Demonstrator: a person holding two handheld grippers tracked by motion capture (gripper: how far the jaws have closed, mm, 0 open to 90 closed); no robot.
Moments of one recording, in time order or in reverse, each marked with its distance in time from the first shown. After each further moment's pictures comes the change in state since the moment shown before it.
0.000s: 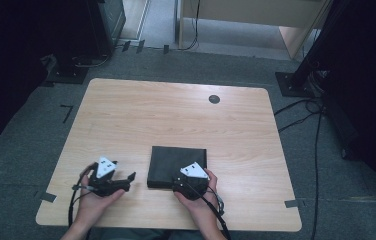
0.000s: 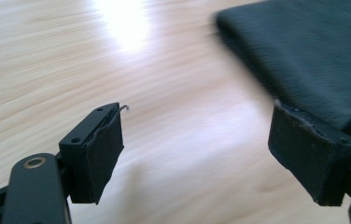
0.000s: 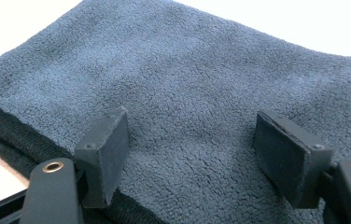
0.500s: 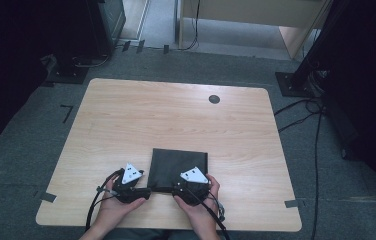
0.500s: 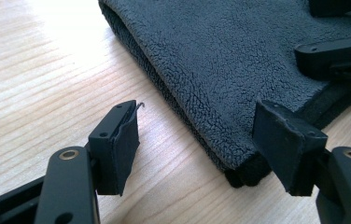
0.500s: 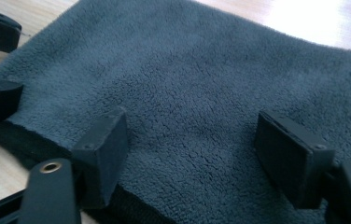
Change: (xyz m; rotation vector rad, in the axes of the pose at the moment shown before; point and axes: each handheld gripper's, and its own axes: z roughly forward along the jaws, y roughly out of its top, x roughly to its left) left arm -0.057 -0.001 0.028 0.054 -0.160 0.080; right arm 0.008 -0.008 -0.015 0.018 -0.014 0.016
